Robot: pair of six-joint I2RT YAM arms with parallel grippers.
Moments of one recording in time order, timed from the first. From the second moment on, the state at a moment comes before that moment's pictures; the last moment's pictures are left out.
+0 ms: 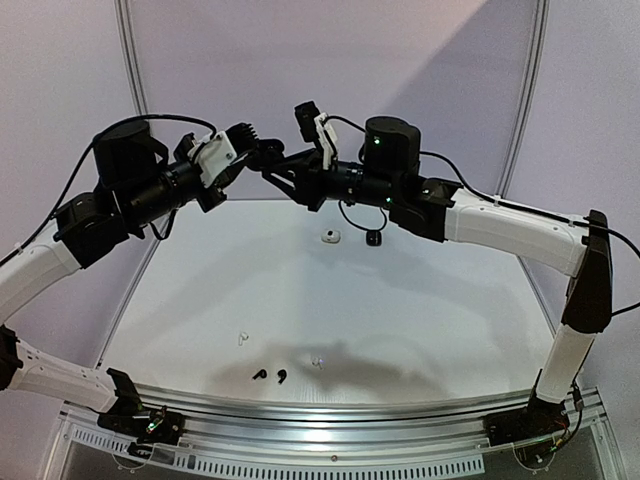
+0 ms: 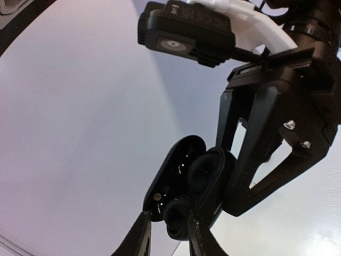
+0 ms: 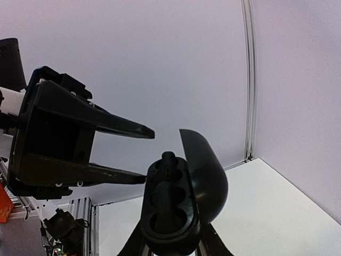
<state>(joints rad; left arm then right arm) -0.82 1.14 1.25 -0.15 -0.16 0.86 0.95 1.82 1.68 0.18 -0.33 0.16</state>
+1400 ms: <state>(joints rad) -0.49 1.29 1.50 -0.44 0.63 0.26 0.97 1.80 1.72 0.12 -0.69 0.03</state>
